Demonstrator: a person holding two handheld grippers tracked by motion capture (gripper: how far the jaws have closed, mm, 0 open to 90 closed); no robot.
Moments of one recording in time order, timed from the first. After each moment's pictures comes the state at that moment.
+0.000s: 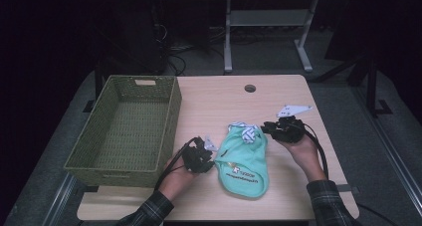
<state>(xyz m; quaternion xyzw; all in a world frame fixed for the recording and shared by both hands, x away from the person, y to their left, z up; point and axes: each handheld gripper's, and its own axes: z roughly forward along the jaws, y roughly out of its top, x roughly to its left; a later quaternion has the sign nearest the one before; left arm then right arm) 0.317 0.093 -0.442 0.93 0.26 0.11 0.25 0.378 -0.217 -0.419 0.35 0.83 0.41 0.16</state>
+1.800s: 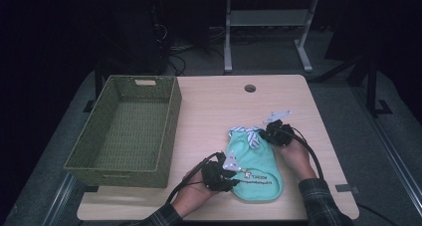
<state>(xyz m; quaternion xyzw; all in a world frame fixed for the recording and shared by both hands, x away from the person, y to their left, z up) 0.269 0.042 -0.441 0.94 0.16 0.05 0.30 0.397 -0.195 -0.463 0.36 0.87 0.30 0.17</state>
